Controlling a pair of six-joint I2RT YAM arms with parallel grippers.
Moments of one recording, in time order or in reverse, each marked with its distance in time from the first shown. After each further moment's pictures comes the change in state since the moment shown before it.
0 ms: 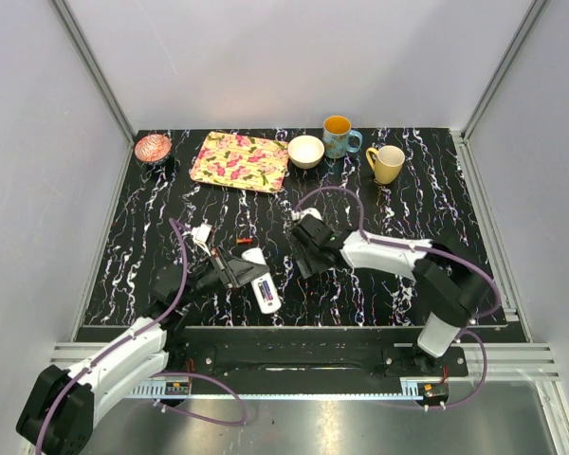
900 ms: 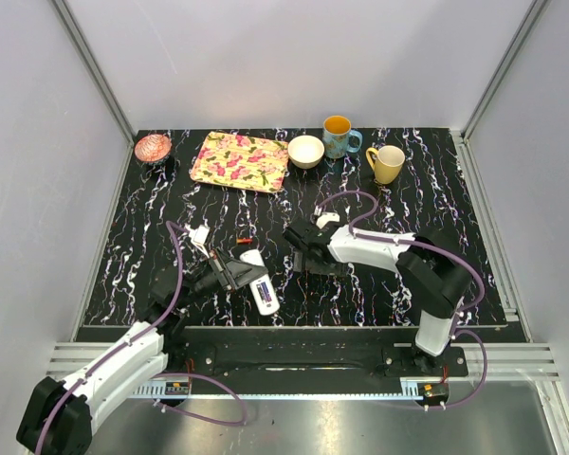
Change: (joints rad) left arm 0.000 -0.083 0.000 -0.109 -0.017 0.018; right arm 0.021 0.060 0.082 -0.230 0.109 0.665
